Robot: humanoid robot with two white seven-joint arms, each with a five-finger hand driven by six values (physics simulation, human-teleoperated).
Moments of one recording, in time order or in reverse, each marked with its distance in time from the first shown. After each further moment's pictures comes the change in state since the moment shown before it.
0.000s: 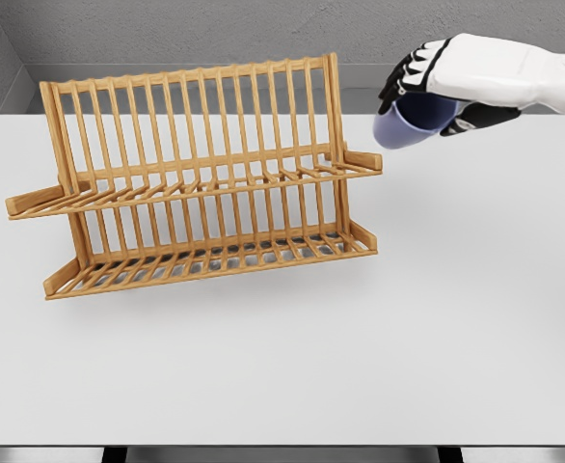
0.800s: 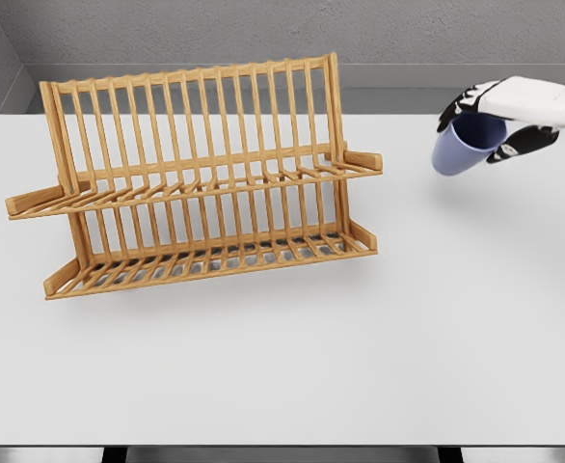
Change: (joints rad) left arm 0.000 0.000 0.000 0.000 0.000 0.000 0.000; right arm 0.057 -0.005 0.029 0.326 -0.001 0.001 -0.001
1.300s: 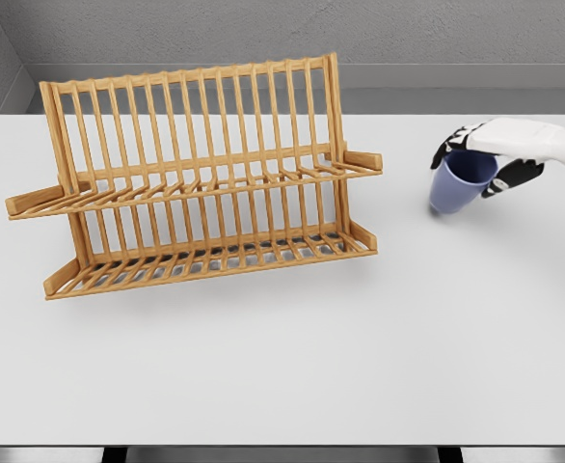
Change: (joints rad) left arm 0.000 0.000 0.000 0.000 0.000 0.000 0.000; right arm 0.005 -0.001 0.104 0.054 0.000 0.000 0.000
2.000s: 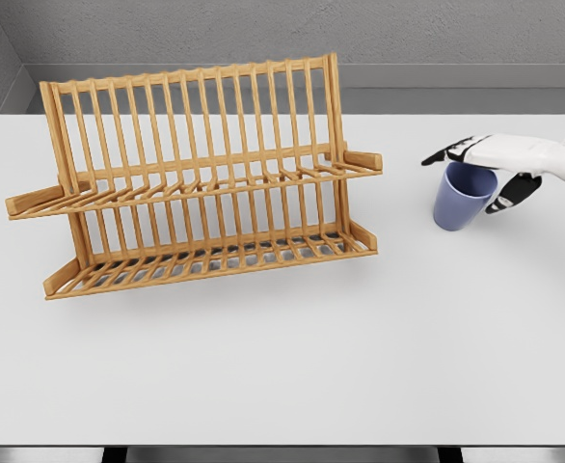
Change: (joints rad) left arm 0.000 0.000 0.000 0.000 0.000 0.000 0.000; right arm 0.009 0.014 0.055 0.057 0.002 0.001 -0.001
